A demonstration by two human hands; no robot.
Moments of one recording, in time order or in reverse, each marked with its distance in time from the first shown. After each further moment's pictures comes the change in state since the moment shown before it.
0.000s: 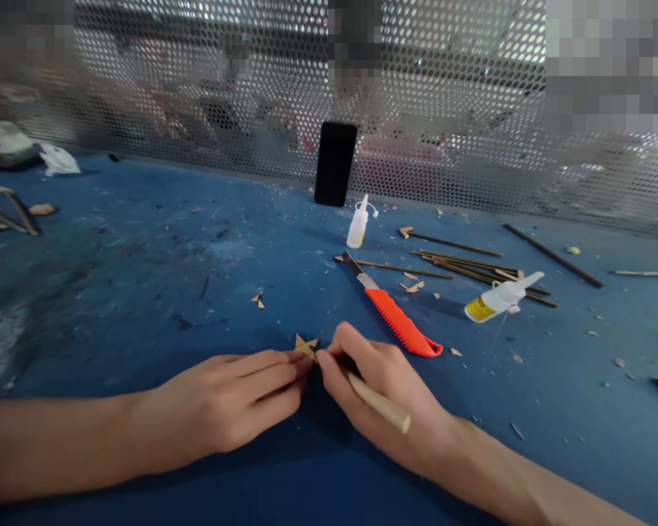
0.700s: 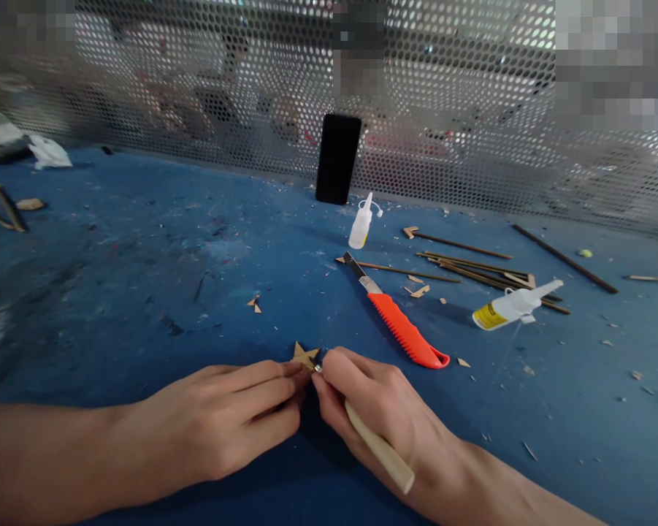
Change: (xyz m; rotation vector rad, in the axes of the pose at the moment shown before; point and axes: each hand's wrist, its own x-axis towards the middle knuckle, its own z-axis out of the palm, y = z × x) left_hand 0.005 -0.002 -0.003 -0.100 -0.036 -0.035; right_hand 0.003 -0.004 -0.002 -0.020 -0.062 -0.205
